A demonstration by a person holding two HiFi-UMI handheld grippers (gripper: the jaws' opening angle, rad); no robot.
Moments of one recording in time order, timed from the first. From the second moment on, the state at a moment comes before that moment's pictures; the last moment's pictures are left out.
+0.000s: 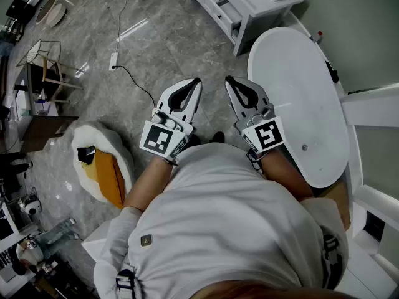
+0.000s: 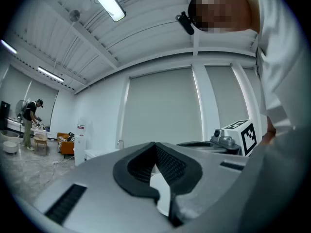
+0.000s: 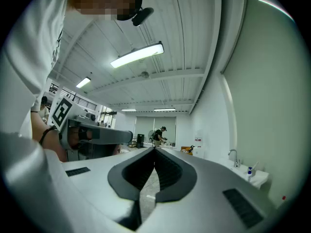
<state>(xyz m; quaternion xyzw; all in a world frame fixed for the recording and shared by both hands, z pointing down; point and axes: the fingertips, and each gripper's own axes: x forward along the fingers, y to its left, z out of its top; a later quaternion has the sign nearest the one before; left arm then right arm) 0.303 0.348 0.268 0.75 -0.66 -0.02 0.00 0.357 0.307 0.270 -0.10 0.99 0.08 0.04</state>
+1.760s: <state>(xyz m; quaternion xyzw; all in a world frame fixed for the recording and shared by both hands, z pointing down) -0.030 0.400 0.280 0.74 -0.68 -0.04 0.01 0.013 0.348 0.286 -0.04 1.00 0.06 0.02</state>
